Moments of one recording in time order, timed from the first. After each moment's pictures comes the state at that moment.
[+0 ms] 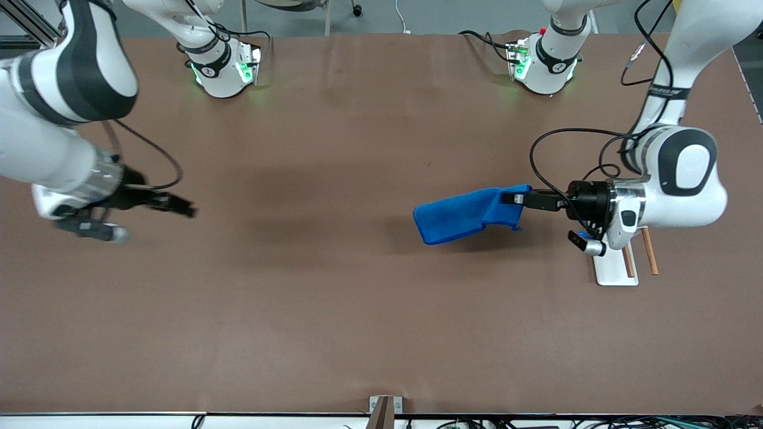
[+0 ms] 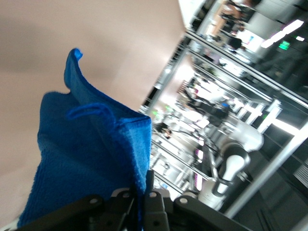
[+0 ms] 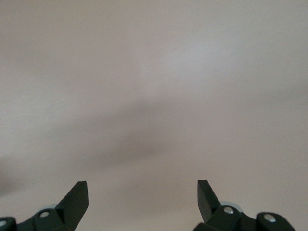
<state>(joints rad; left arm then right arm) 0.28 0.30 -0.32 -1.88 -1.23 1.68 0.00 -0.07 0.12 0.14 -1.70 0.00 1.82 0.33</state>
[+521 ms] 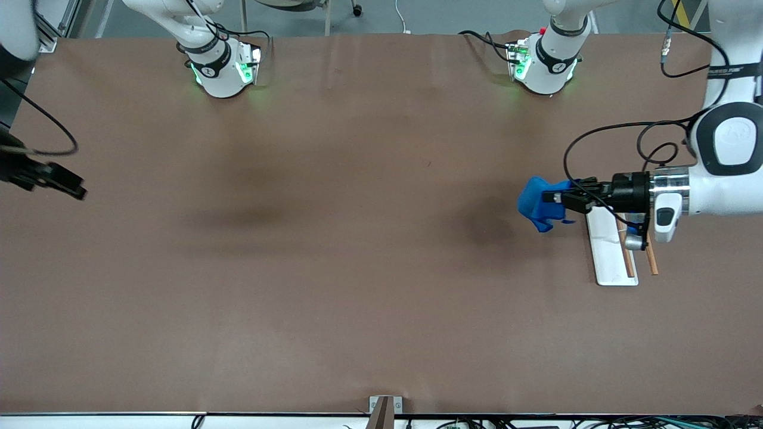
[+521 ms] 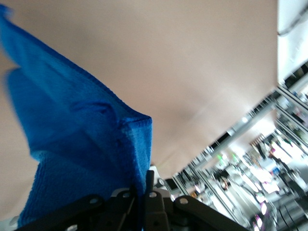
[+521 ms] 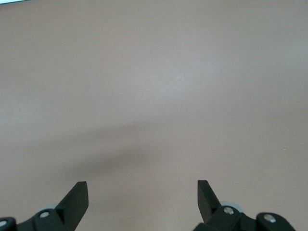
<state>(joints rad) 0.36 0.25 -0.31 -1.83 -0.80 1.68 -0.33 -0.07 0.02 -0.03 -1.59 -0.04 1.66 0.10</state>
